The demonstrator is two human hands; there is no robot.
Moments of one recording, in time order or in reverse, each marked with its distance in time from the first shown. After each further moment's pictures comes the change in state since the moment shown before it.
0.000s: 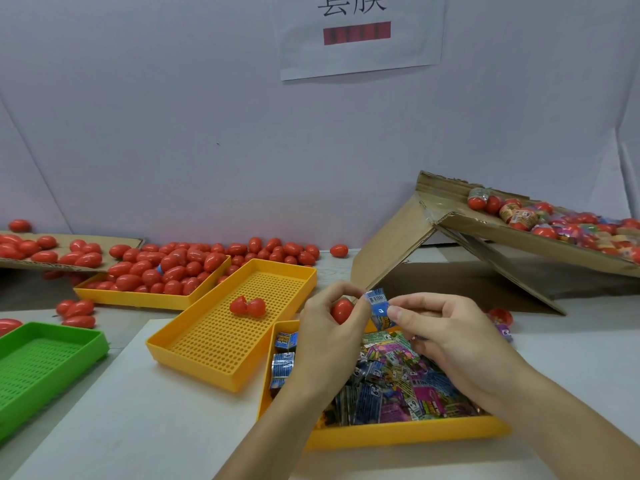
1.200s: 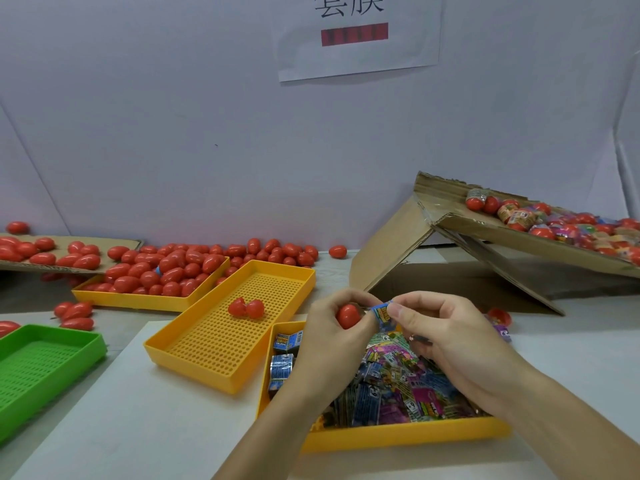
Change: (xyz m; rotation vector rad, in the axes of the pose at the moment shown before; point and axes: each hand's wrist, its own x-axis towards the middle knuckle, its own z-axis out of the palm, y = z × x) left_hand -0.002 0.001 0.000 -0.067 -0.136 -0.026; right_hand -0.002 -0.004 -0.001 0.031 -0.066 0.011
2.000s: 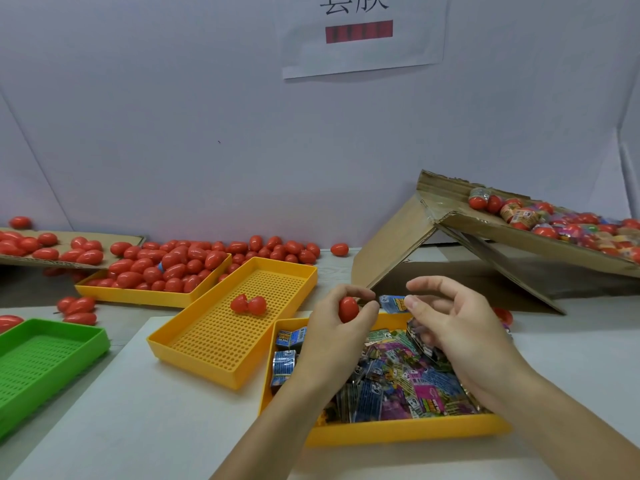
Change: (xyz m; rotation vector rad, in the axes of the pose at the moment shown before) left_hand 0.000 -0.001 0.000 0.014 0.037 -0.130; right_hand 0.005 0.010 -0.002 -0.085 0.260 -0.082
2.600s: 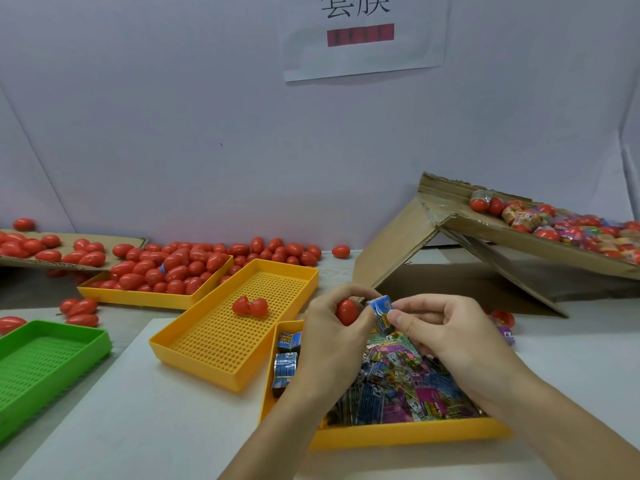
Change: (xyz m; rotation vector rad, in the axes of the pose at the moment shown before) left_hand -0.001 0.003 0.000 0.013 0.068 0.189; right_hand -0.009 -0.013 0.004 -0.113 -0.158 -0.002
